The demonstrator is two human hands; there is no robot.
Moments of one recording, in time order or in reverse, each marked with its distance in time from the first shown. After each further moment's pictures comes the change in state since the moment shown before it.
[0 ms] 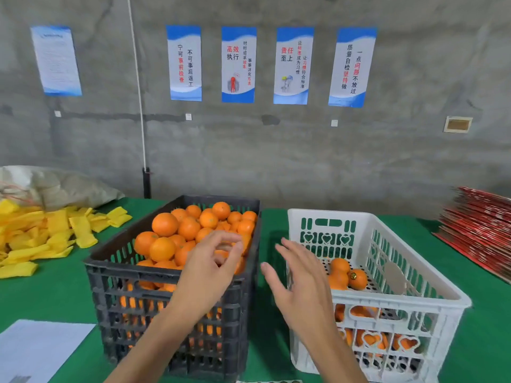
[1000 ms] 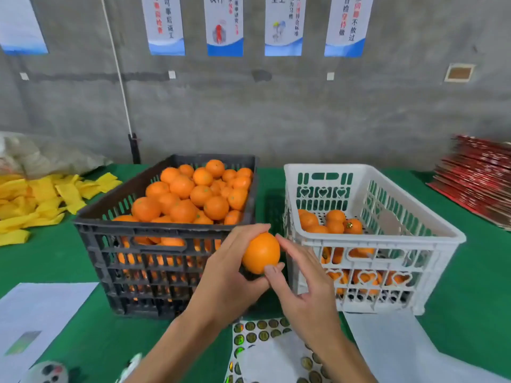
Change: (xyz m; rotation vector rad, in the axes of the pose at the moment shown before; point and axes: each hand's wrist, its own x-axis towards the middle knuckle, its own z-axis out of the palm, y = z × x) left_hand -0.073 -0.022 0.029 0.038 -0.175 0.242; right_hand -0.083 -0.001 0.014 0.467 -0.015 0.060
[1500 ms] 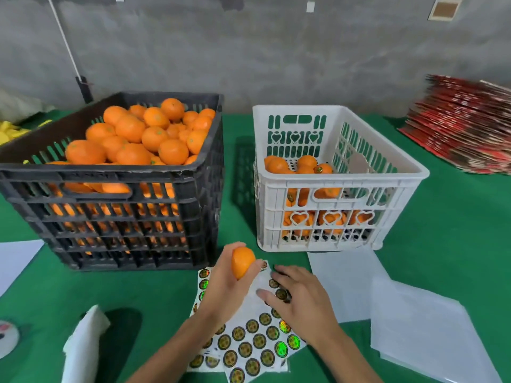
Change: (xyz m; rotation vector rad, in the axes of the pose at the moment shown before) left_hand -0.108 -0.064 0.124 -0.234 -0.141 -0.699; right_hand -0.113 0.111 -0.043 -0.677 -0.494 0.282
